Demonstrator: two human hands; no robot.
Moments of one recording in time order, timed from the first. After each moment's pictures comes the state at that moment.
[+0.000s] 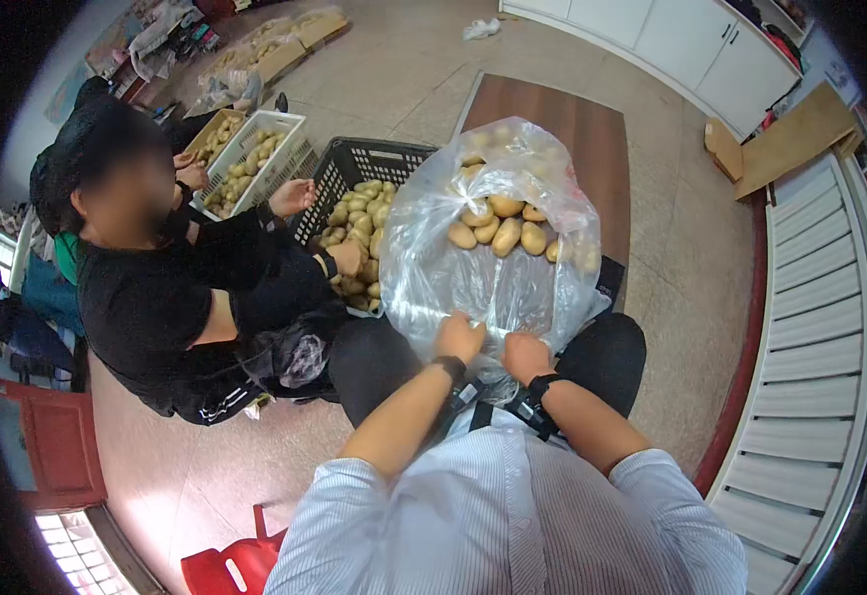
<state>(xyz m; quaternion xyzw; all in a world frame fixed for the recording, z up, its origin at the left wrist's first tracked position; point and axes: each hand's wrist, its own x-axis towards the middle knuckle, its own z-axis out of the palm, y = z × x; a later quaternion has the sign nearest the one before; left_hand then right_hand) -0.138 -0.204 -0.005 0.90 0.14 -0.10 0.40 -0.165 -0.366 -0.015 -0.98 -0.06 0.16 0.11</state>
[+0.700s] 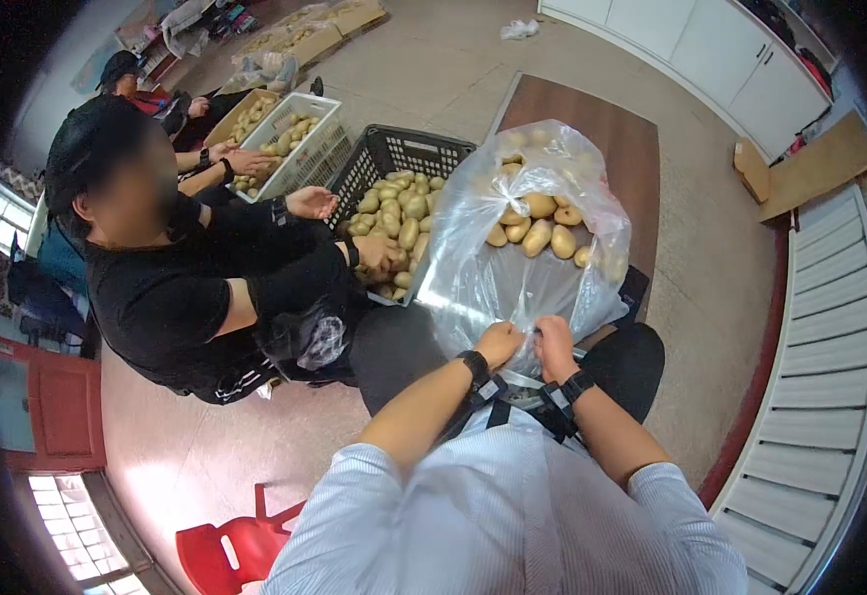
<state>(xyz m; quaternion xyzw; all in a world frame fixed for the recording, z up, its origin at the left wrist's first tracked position) -0.150 -0.211 -0.022 0.76 0.00 -0.25 0.60 -0.151 -0.369 -0.059 -0.70 0.14 0.05 0.70</state>
